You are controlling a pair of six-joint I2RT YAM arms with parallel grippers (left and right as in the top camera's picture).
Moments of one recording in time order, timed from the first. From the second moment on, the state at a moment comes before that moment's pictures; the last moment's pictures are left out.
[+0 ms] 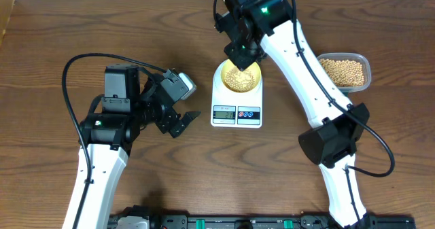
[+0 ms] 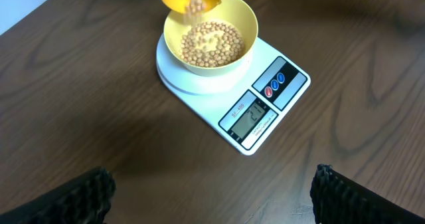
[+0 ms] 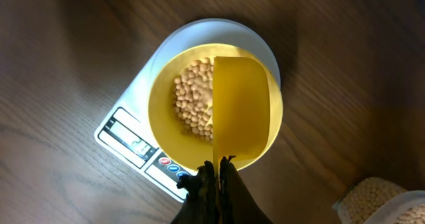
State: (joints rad) left arm -0.08 1.16 1.00 -0.76 0.55 0.67; right arm 0.55 2.28 2.48 -1.50 -0.02 -0.15
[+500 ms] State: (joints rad) left arm -0.08 1.16 1.00 -0.76 0.55 0.67; right arm 0.41 2.28 2.55 -1.50 -0.17 -0.13
